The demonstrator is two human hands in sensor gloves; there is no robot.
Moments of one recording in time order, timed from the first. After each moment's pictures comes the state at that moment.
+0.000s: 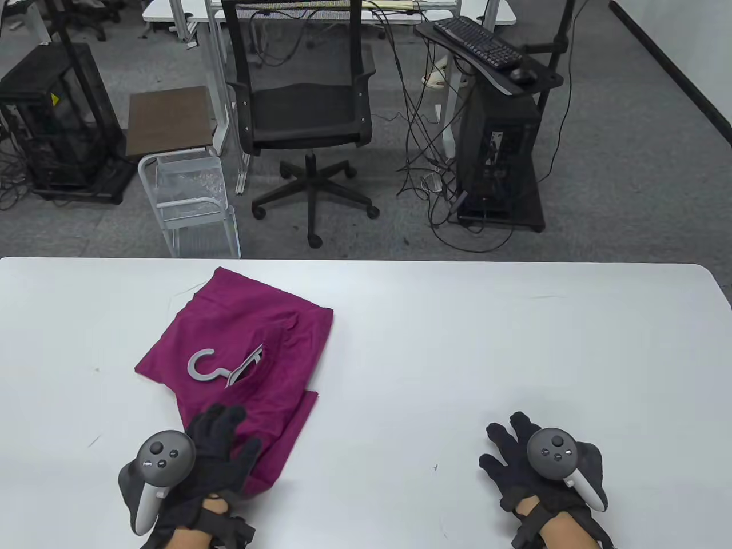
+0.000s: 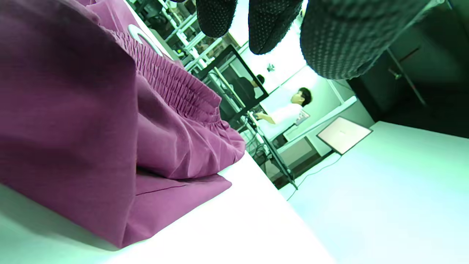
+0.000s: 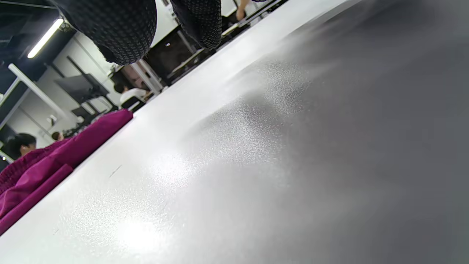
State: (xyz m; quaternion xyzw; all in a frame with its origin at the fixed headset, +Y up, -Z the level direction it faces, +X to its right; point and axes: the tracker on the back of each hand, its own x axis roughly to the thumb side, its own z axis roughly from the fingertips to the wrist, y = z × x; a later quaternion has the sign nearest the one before) left_hand -0.273 -0.728 -0.296 0.00 0.02 0.43 0.90; right_hand 0.260 -0.779 -0.328 0.05 0.08 0.95 0.30
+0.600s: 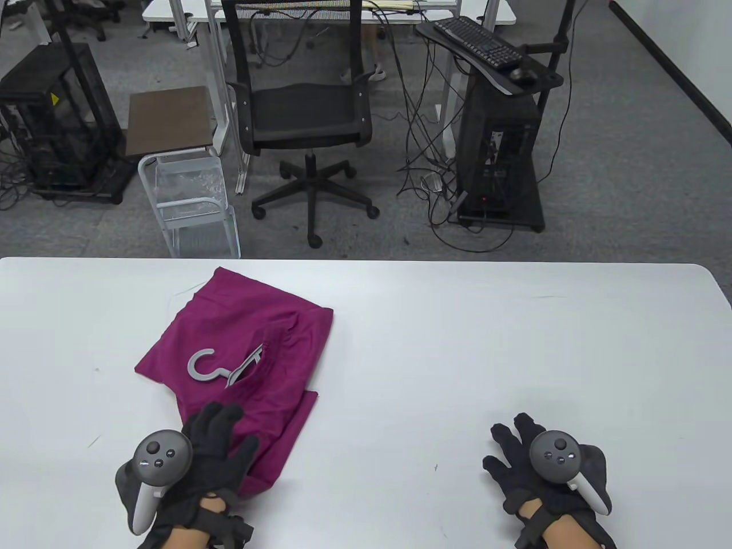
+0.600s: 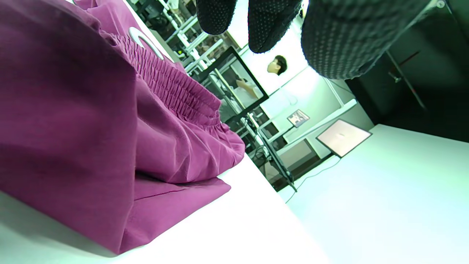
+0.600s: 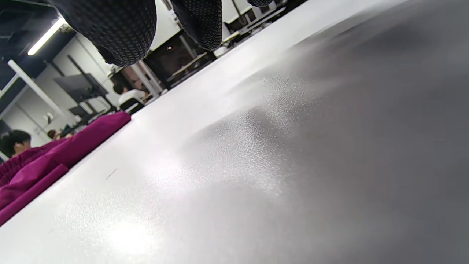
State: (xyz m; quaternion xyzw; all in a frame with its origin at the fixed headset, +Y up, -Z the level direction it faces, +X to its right) left_hand -0.277 -0.728 -0.298 -0.01 0.03 0.43 0.90; right_hand 0.262 -0.775 -0.323 0.05 0.07 0.96 0.28
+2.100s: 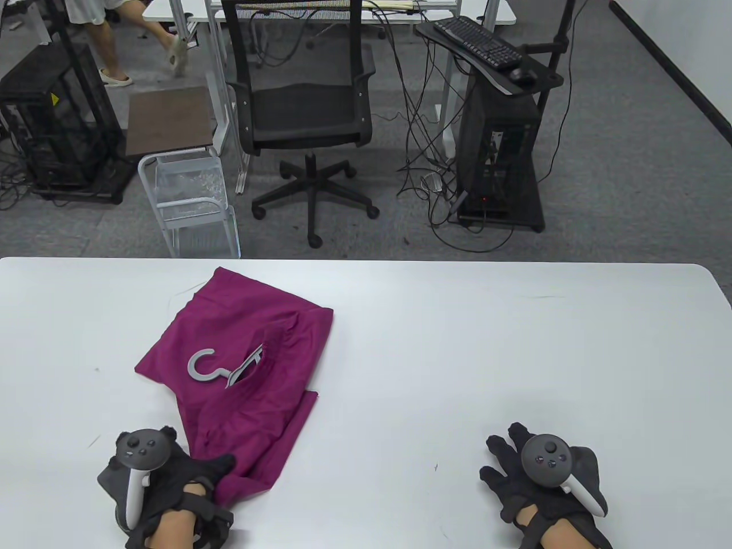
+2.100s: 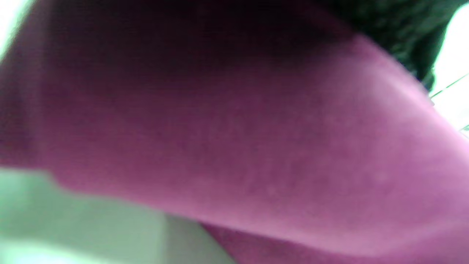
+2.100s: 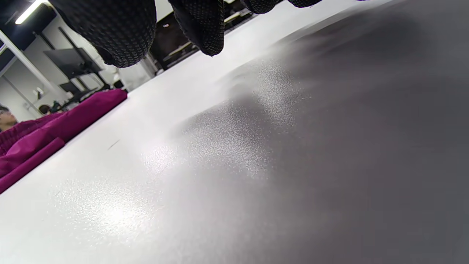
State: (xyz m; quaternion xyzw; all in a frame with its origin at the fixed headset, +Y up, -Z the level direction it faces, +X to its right) left_hand -0.321 -0.773 -0.306 -0.10 0.28 0.36 0.88; right_hand 0.254 -0.775 -0.317 0.05 0.10 0.96 0.25
